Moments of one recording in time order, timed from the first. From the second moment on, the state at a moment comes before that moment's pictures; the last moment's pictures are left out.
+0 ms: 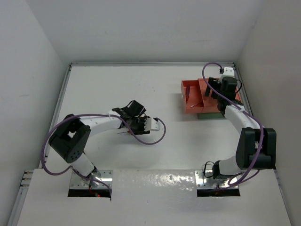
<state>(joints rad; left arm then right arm) -0.66 1.62 0.90 -0.40 0.34 0.89 -0.06 1.46 0.84 0.13 0.08 0.04</state>
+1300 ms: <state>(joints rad) -0.60 1.50 0.92 -0.46 0.39 0.81 -0.06 1.45 0.83 0.14 0.08 0.04</state>
